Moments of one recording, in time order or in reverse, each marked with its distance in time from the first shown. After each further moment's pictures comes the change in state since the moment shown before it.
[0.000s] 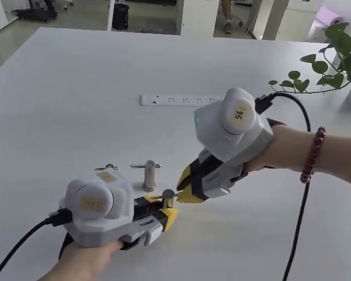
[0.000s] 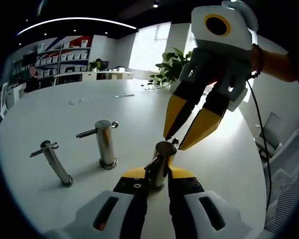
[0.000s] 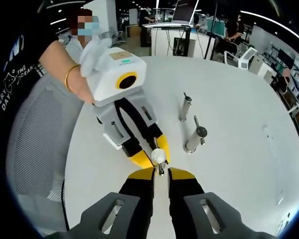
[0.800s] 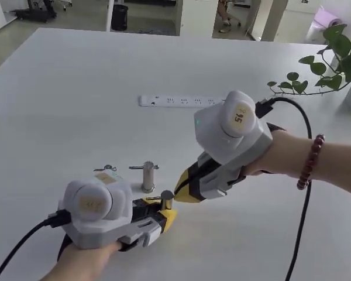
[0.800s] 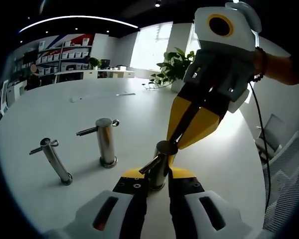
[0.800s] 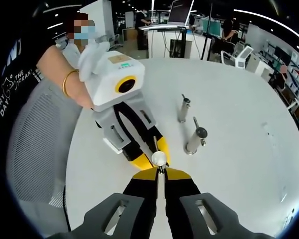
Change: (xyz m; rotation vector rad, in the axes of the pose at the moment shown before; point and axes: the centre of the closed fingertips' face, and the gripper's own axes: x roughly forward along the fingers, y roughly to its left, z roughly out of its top) left arm 0.000 0.000 -0.002 -0.018 0.006 0.001; right arm 0.005 0.001 0.007 0.035 -0.021 -0.003
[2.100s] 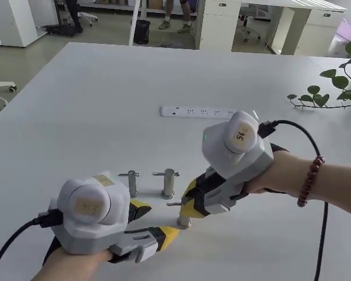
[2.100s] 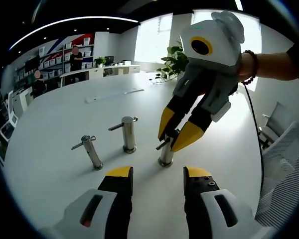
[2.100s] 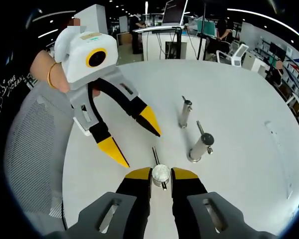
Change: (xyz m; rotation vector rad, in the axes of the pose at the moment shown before) left arm -0.060 0.013 0.001 0.066 0.084 0.090; right arm 0.021 0.002 0.009 0.046 -0.031 -0.015
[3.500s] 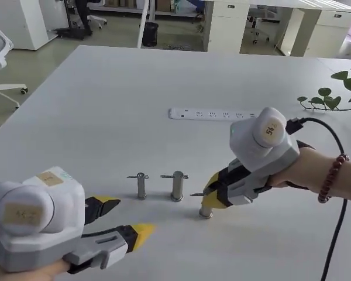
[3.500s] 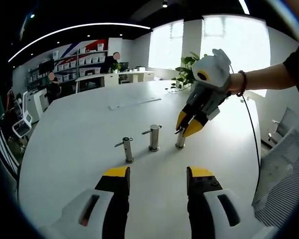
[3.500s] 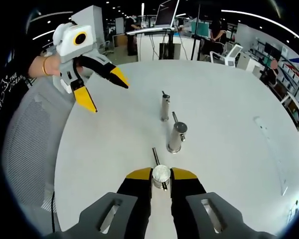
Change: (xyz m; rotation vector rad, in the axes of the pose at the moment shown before) left arm -0.065 0.025 0.009 -0.022 -0.052 0.127; right arm -0.016 -0.034 -0.015 0.011 -0.012 -0.047
